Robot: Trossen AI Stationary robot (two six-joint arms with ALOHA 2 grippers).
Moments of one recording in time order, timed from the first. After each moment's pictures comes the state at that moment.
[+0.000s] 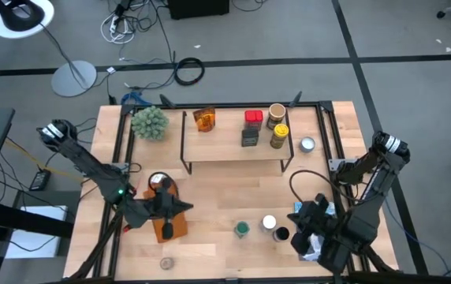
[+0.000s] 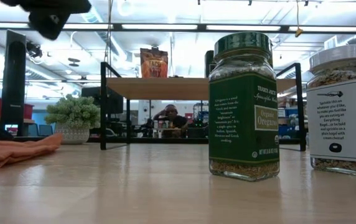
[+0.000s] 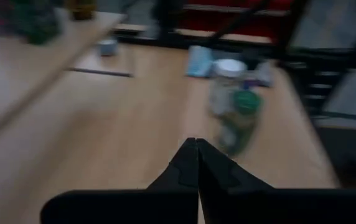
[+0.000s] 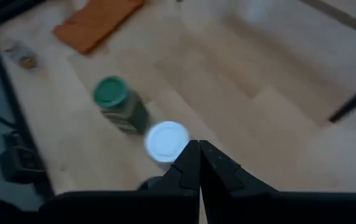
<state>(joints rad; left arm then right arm) -0.73 1.18 0.62 0.11 -0.78 -0.45 0.98 1.58 1.41 -1.27 0.80 1.63</state>
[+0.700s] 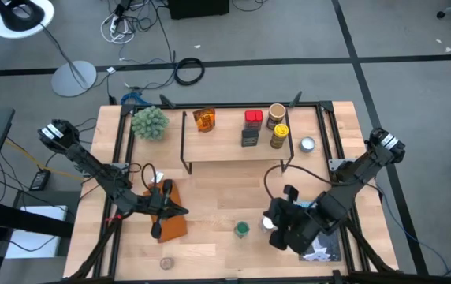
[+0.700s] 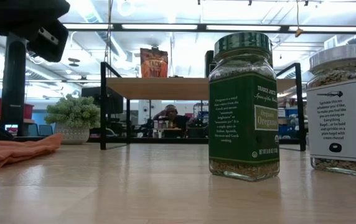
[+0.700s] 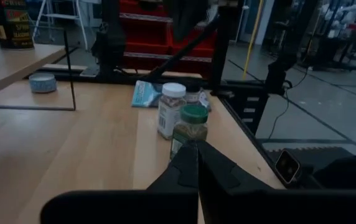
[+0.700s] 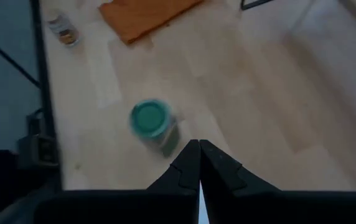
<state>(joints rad) -0.72 1.18 0.26 0.85 -0.57 -0.20 0.73 1.58 1.41 -0.91 0.62 0.96</state>
